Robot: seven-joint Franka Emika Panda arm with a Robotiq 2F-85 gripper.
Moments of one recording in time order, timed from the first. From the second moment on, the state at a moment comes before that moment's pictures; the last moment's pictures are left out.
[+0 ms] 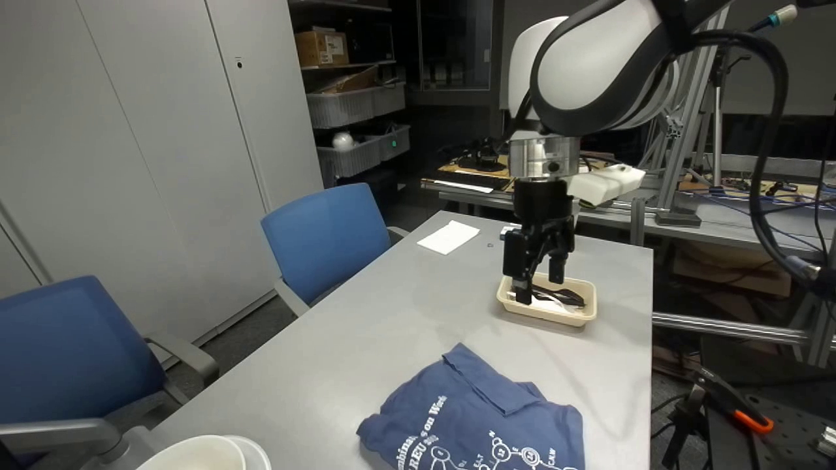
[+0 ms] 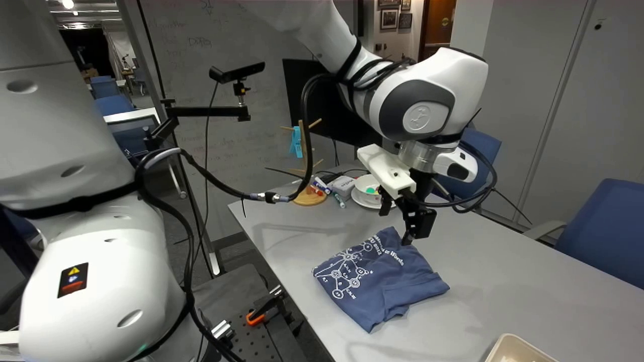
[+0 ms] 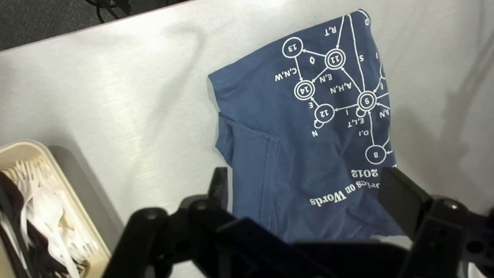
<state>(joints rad) -0.02 -0.04 -0.08 -2.39 0.18 2.20 0.02</state>
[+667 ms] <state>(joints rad) -0.02 0.24 -0.03 -2.41 0.26 2.52 -0.13</state>
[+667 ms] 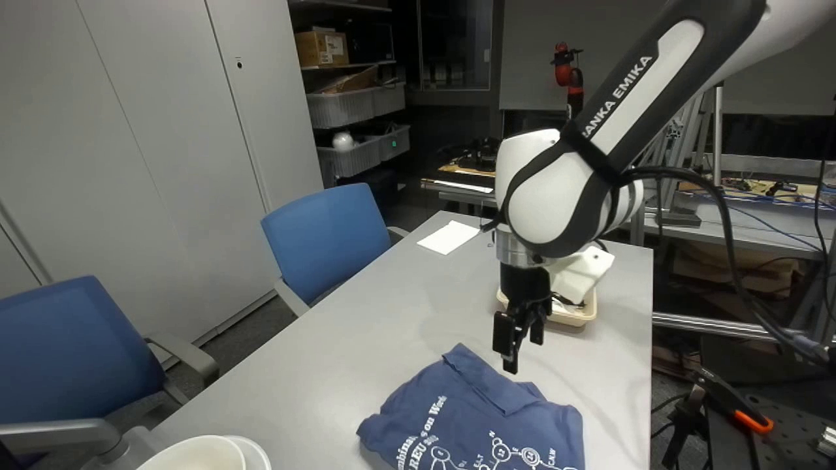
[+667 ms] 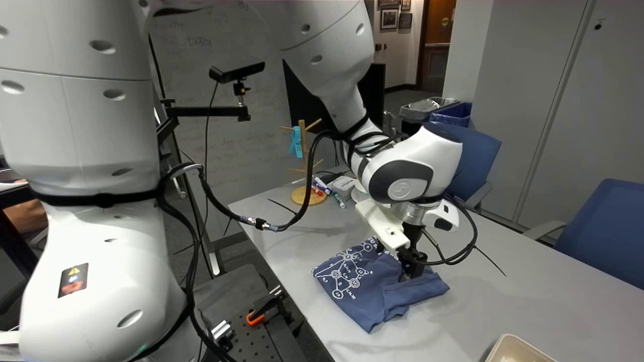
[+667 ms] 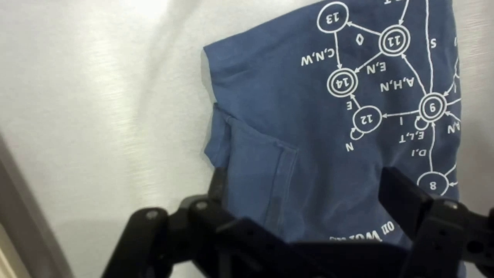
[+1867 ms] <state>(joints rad) -0.13 0.55 0.03 -2.19 0.20 2.68 -0.21</state>
